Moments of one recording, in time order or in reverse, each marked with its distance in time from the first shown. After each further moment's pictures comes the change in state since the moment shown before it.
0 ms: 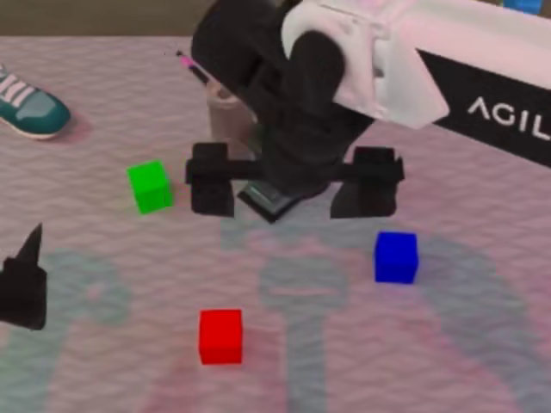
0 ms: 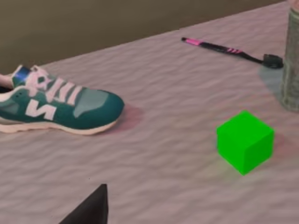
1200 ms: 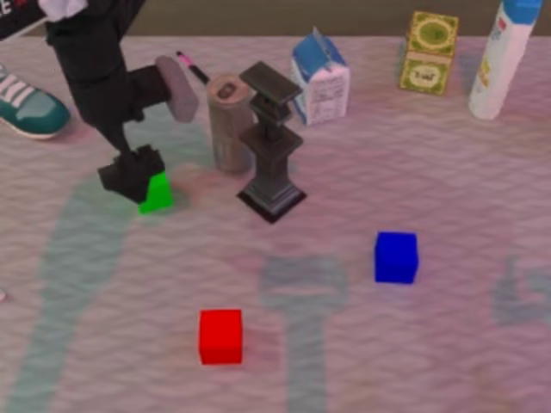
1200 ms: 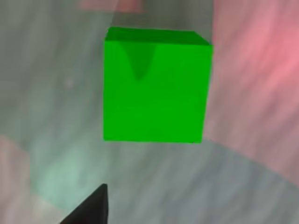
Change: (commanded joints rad) left arm -0.177 1.843 1.545 -0.974 -0.031 0.721; right arm -0.769 -1.821 -1.678 0.999 -0.061 -0.751
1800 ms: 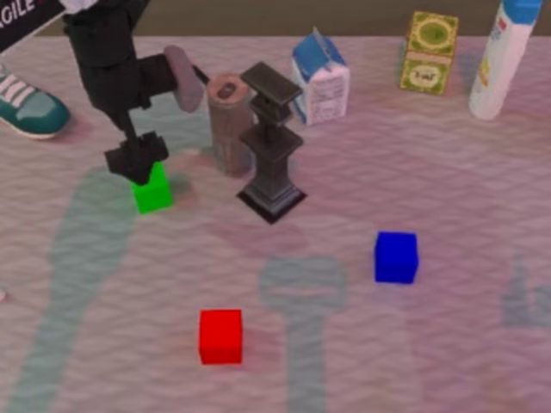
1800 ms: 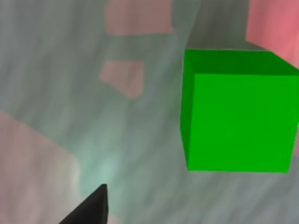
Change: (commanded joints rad) left arm 0.002 0.125 0.172 -0.017 -0.053 0.036; right arm -0.071 -0.169 -0.141 0.143 -0.054 -0.061
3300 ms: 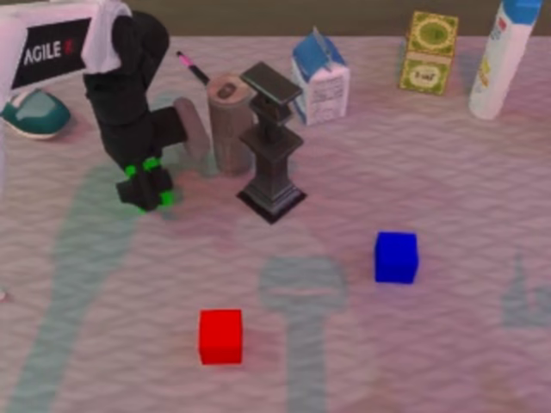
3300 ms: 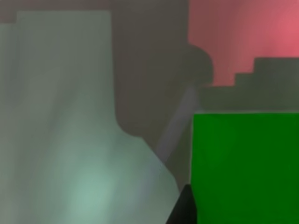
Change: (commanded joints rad) left arm 0.001 0.067 -0.204 0.271 0.001 0.002; right arm 0.000 0.000 0.000 0.000 0.000 0.000
